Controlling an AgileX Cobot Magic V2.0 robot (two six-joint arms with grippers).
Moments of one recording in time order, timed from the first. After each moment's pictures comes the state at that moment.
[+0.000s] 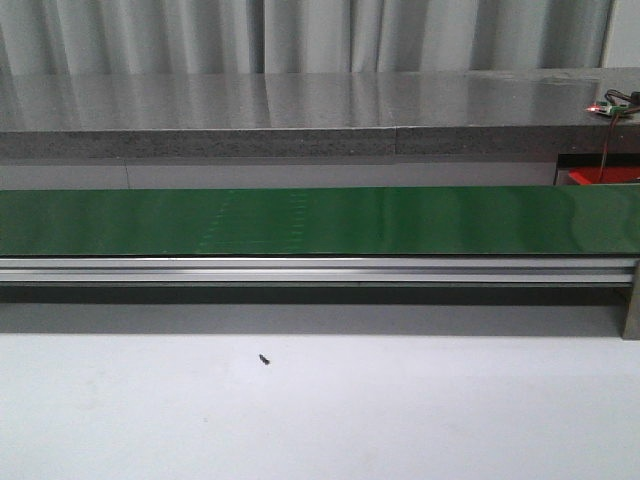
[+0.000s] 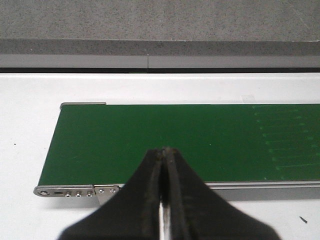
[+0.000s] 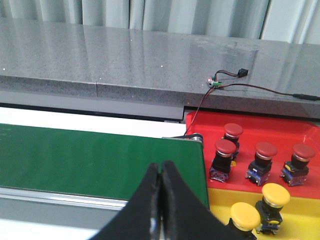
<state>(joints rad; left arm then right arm) -0.02 0.73 -0.80 -0.17 0.62 0.09 -0.07 0.15 -0.34 0.24 0.37 -0.25</state>
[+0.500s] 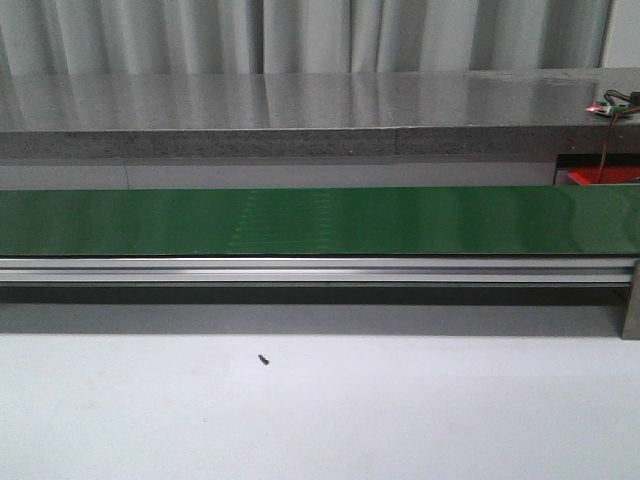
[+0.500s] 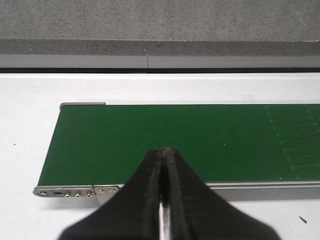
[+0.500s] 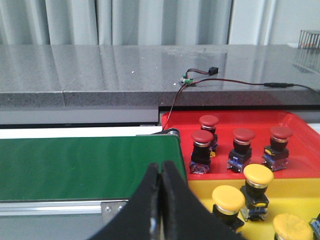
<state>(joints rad) -0.02 0.73 -0.80 -0.17 0.62 0.09 -0.07 0.03 -0.08 -0.11 0.11 0.15</state>
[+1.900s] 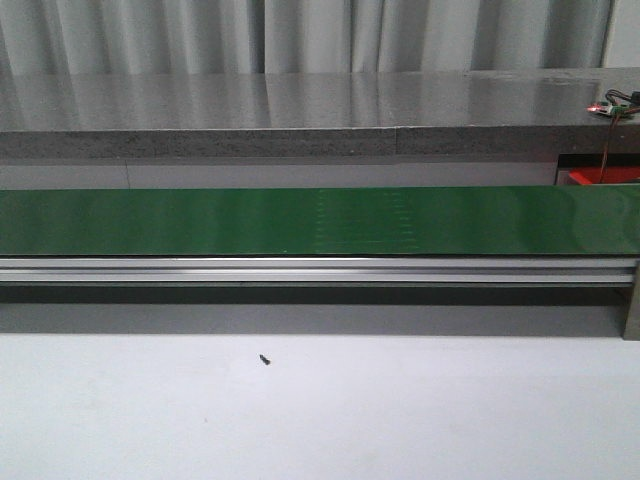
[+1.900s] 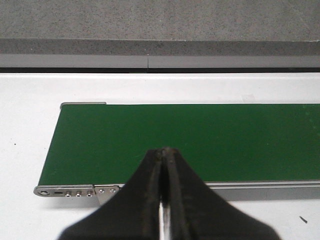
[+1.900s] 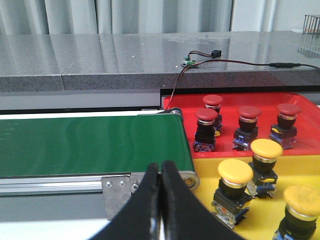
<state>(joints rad) -0.02 0.73 -0.80 -0.17 0.62 0.09 -0.06 -0.01 0.03 -0.14 0.07 0.19</state>
